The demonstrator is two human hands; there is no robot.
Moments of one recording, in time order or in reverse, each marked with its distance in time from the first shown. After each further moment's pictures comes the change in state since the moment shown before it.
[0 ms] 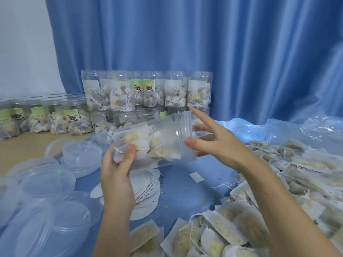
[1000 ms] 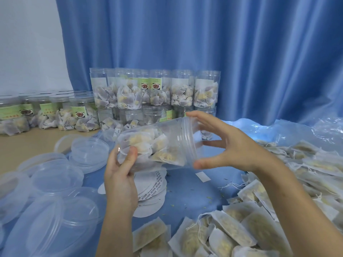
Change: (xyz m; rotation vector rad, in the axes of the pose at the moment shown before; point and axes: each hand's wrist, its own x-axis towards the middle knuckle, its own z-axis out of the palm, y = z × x) left_hand 0.004 -0.002 -0.014 -0.099 -0.054 -0.035; right_hand -0.003 0.000 -0.008 -0.134 -0.215 -0.178
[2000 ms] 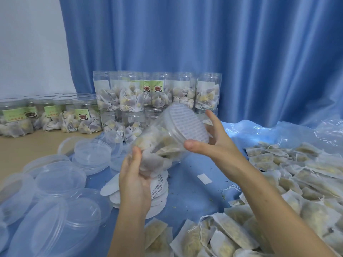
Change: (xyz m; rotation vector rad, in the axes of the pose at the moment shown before) left_hand -0.009 -0.003 0.020 -0.082 0.070 -0.185; right_hand 0.012 0.000 0.034 0.389 0.275 0.206
